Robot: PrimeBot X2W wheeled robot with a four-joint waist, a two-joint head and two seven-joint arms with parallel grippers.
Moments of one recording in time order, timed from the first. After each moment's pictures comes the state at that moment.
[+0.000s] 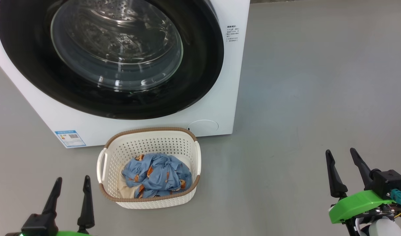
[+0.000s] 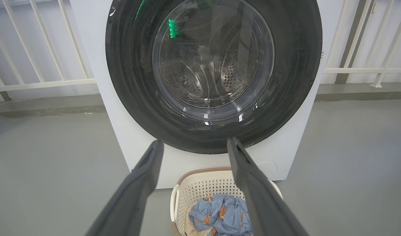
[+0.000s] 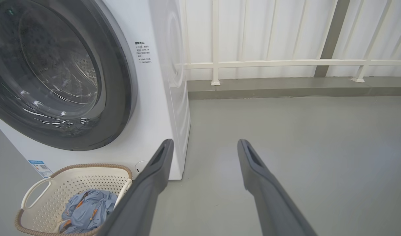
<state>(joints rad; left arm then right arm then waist) -0.03 0.04 0.07 0.20 -0.09 -0.12 -0.25 -0.17 -0.10 -0.16 0.33 0.11 0.13 -0.25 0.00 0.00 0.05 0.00</state>
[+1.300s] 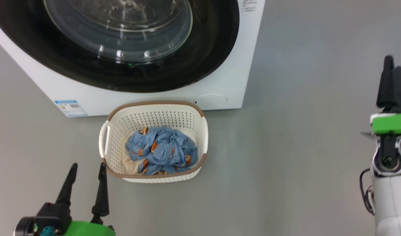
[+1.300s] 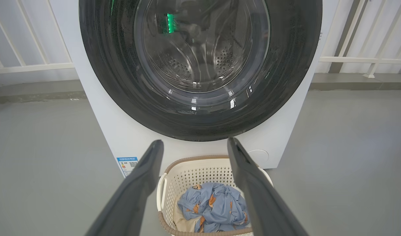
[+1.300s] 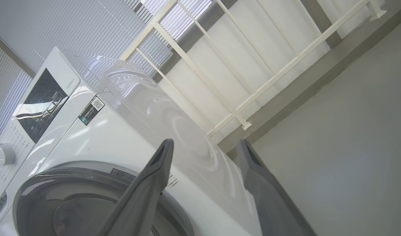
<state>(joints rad) -0.06 0.04 -0.02 0.15 -0.12 -0.09 -0.25 -0.53 -0.14 -0.22 0.36 0.85 0.13 -0.20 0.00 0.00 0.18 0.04</state>
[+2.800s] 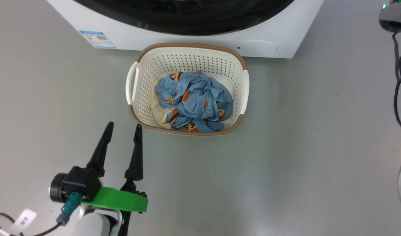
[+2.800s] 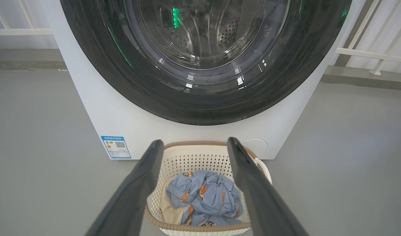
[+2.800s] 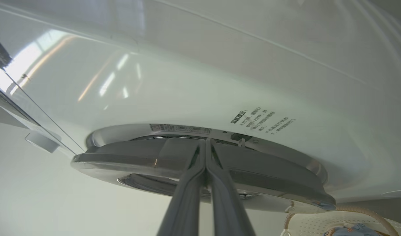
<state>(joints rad) -0.24 0.03 -0.23 0.13 -0.25 -0.03 -0.25 -1.26 -0.21 -0.25 0.81 1.22 0.13 0.52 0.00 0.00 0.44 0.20</state>
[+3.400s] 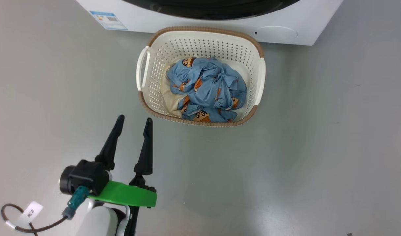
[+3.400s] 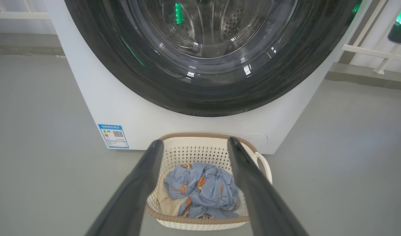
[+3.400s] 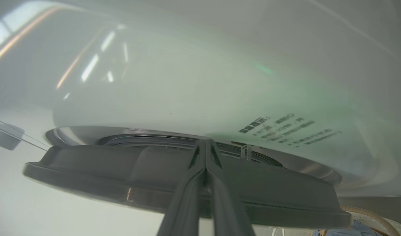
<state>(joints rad) -0.28 0.03 -0.30 0.13 -0.30 -0.02 -0.25 -1.46 -0.21 -0.27 0.96 1.06 0.13 0.55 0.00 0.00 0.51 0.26</state>
